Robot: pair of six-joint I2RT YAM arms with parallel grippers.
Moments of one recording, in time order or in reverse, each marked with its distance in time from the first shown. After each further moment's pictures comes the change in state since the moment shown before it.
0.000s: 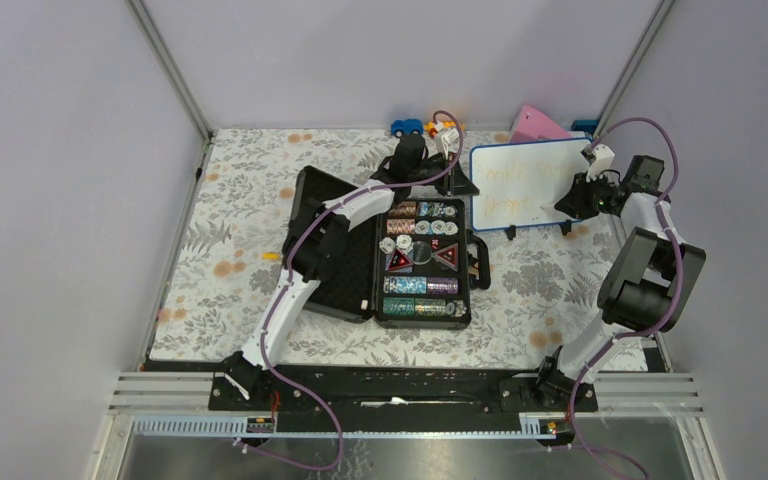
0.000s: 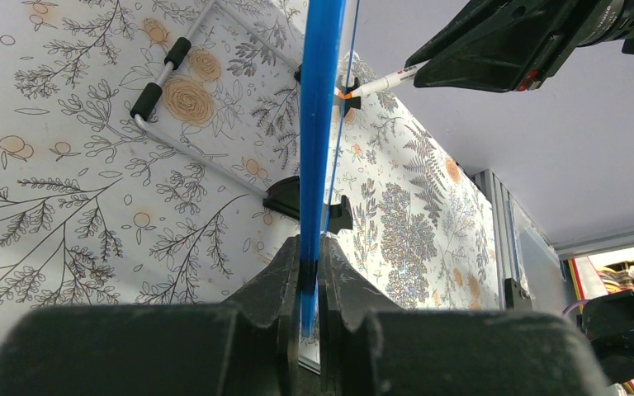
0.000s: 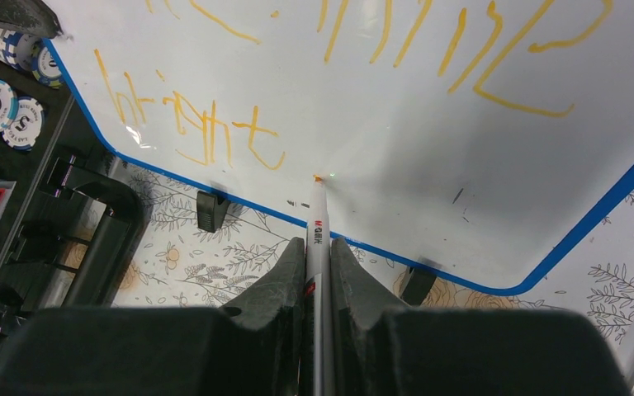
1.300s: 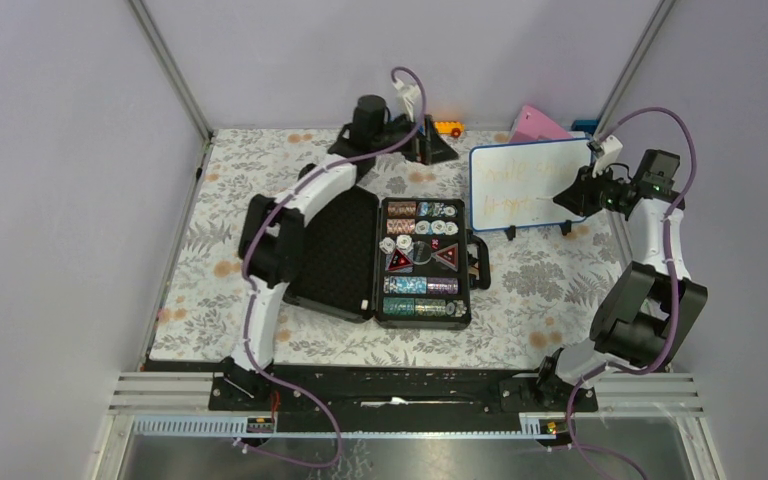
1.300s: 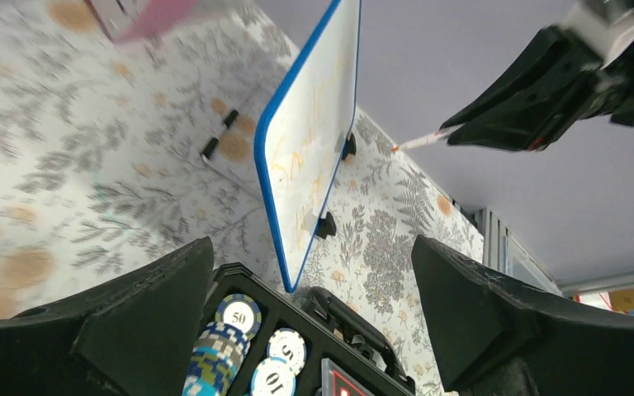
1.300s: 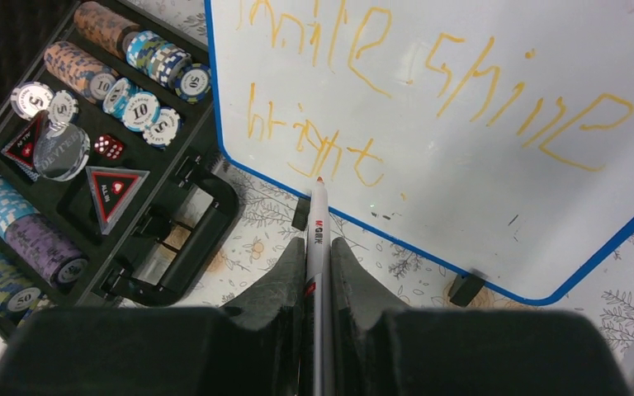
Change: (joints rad) left arm 0.096 -0.312 -0.161 -0.139 -0.050 0.066; right arm -0.002 -0.205 0.002 -0.154 -0.137 -0.041
